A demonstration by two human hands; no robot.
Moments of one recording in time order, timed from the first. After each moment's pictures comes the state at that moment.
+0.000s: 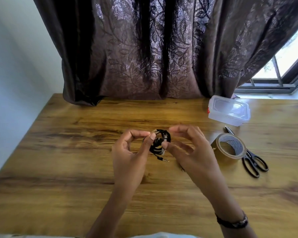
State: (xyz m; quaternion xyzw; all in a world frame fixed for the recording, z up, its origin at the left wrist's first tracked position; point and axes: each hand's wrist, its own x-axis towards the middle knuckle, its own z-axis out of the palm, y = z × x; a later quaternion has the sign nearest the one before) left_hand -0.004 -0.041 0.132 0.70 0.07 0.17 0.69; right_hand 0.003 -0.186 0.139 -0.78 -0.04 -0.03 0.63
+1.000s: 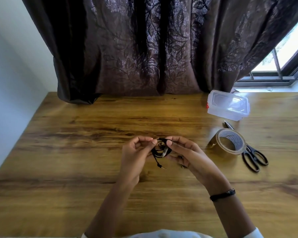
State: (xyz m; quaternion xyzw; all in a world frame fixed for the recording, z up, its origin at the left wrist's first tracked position) left_hand 0.025 -0.041 0.083 0.66 0.16 -0.03 0.73; right_hand 0.033 -0.208 0.081 -0.58 0.04 0.23 0.78
